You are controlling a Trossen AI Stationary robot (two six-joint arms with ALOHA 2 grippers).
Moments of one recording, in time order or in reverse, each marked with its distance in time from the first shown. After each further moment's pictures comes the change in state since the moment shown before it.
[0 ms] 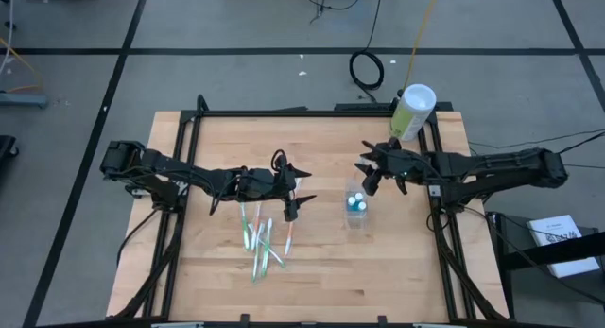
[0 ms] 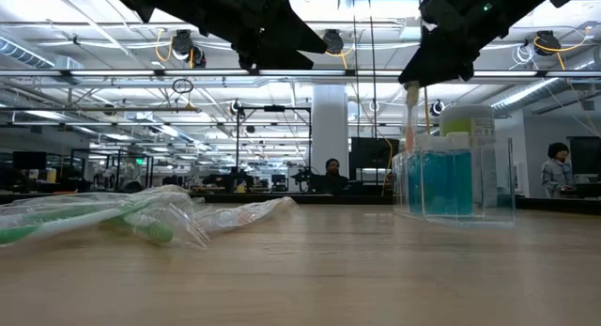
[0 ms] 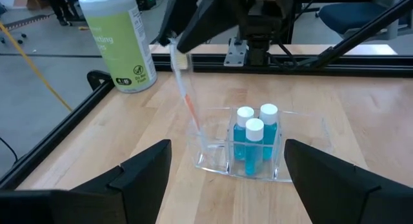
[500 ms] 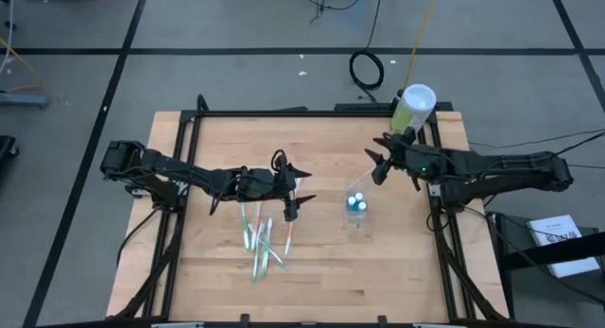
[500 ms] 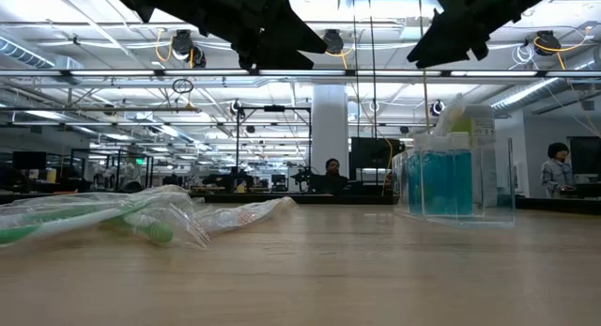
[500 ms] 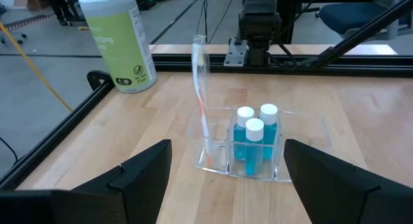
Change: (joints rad) left arm 0.000 0.000 0.000 0.000 0.000 0.000; right arm 0.000 -0.135 0.000 0.001 0.182 -0.100
